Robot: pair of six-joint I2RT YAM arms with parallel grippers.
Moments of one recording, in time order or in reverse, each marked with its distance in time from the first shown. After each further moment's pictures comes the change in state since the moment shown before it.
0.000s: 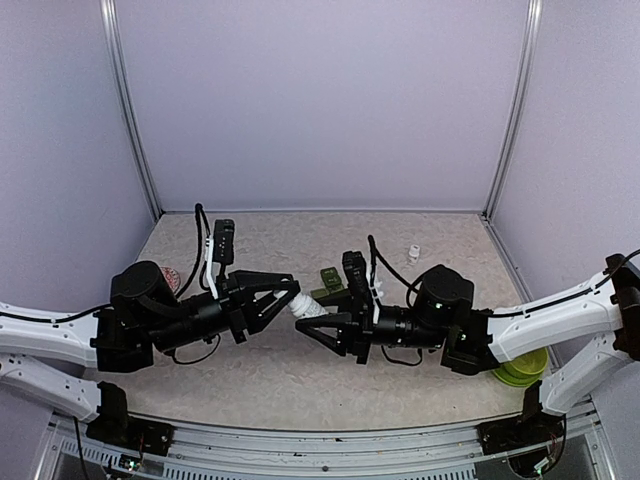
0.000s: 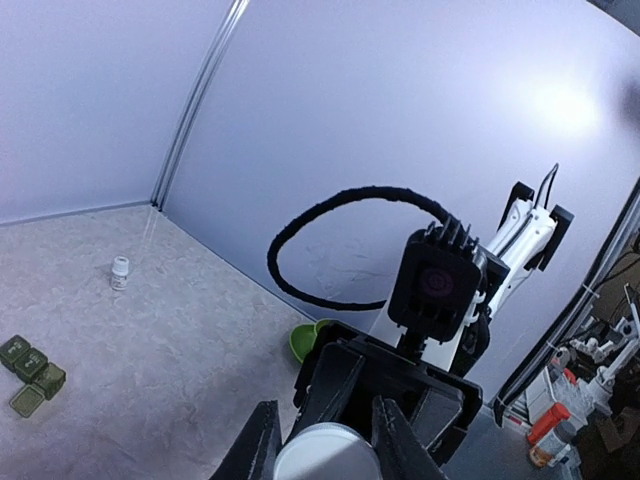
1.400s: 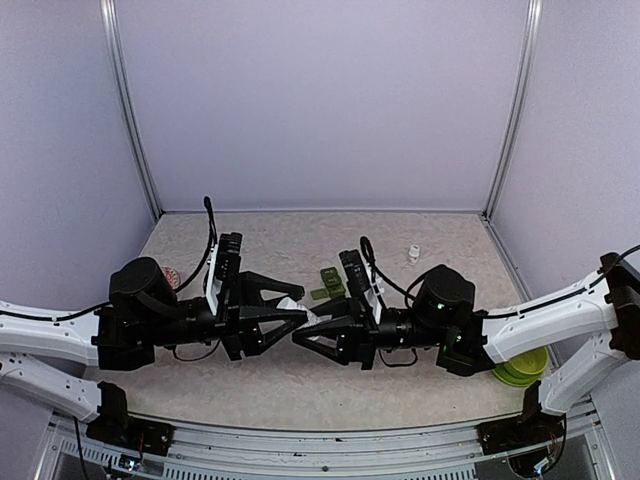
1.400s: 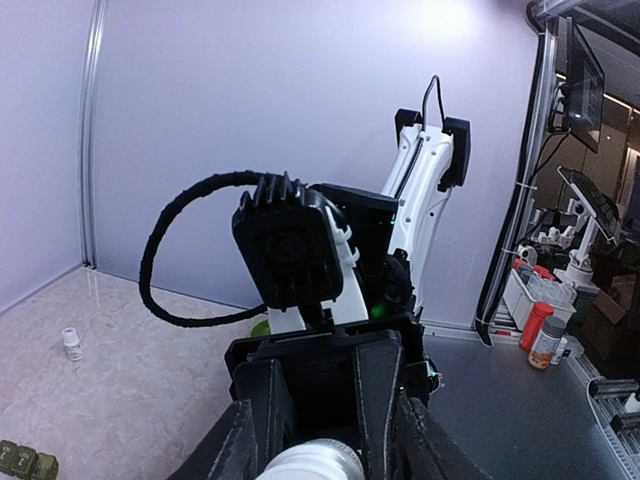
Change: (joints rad) left arm 0.004 0.011 0.016 0.030 0.259 0.256; right arm 0.000 0.032 0.012 0.093 -0.164 0.194
